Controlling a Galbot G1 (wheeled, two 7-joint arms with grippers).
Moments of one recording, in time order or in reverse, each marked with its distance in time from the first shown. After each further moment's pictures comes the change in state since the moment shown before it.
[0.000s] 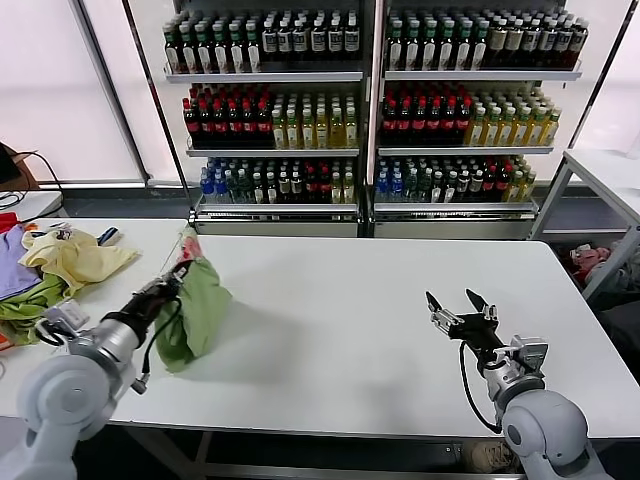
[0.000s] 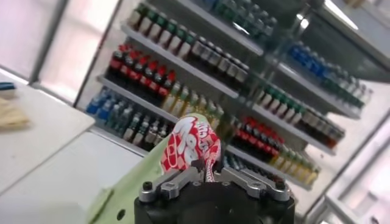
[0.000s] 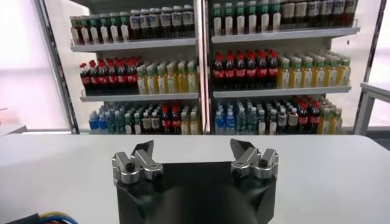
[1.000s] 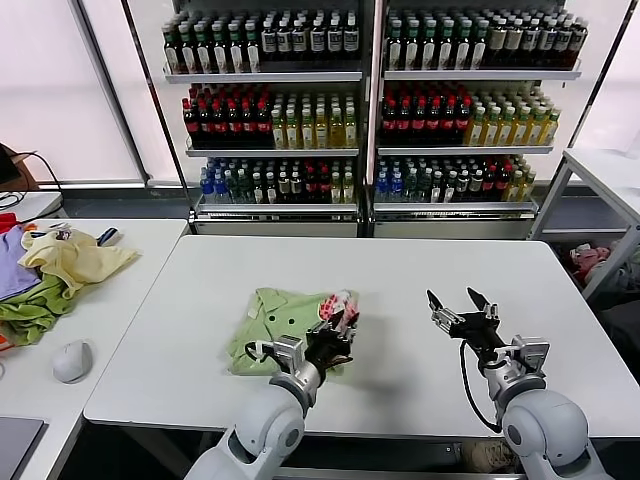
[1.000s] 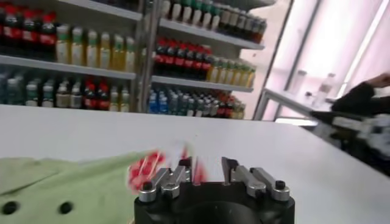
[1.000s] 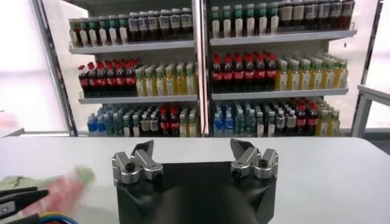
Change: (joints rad) left arm -0.119 -0.338 0.634 0.204 0.687 -0.021 0.077; right arm 0.006 0.009 -0.008 0.002 -0.009 -0.005 0.006
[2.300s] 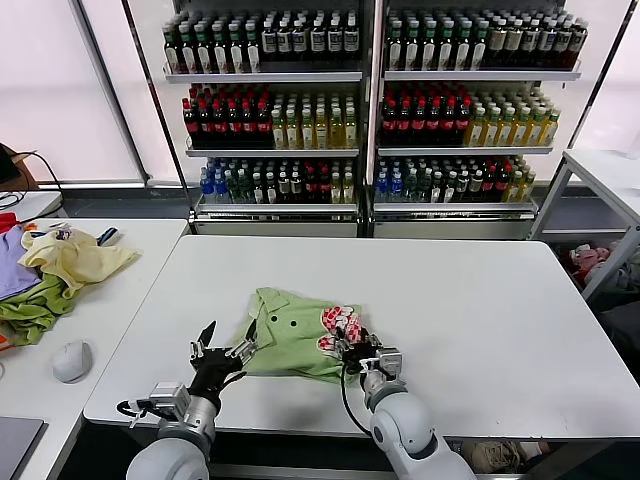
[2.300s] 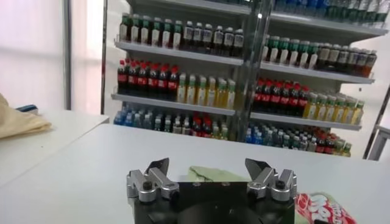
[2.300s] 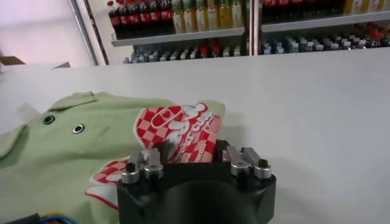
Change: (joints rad) left arm 0.379 0.099 -0.394 -0.226 0.082 -0.179 -0.032; right arm 0.197 0.273 -0.426 -0.368 -0.163 0.027 0.145
